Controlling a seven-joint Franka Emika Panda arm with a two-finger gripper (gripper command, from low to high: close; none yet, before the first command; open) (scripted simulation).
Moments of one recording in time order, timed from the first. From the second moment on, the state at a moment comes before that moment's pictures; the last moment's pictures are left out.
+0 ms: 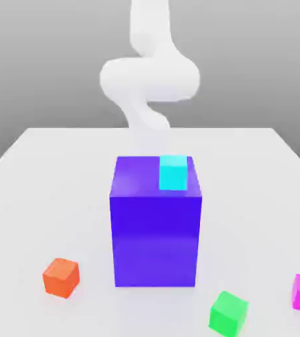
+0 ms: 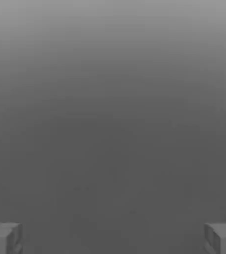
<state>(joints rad) 0.04 -0.71 0.01 -2.30 0.00 2.33 0.75</state>
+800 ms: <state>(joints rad) 0.35 0.17 0.18 -2.34 -0.09 2.62 0.32</state>
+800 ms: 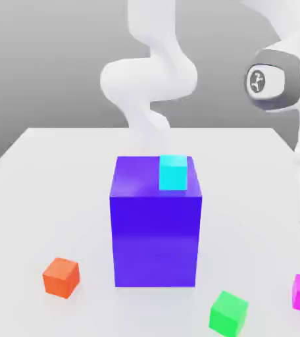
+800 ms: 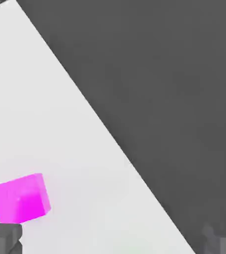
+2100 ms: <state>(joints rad) 0.17 0.20 0.20 -2.41 -0.13 2.60 -0.37</state>
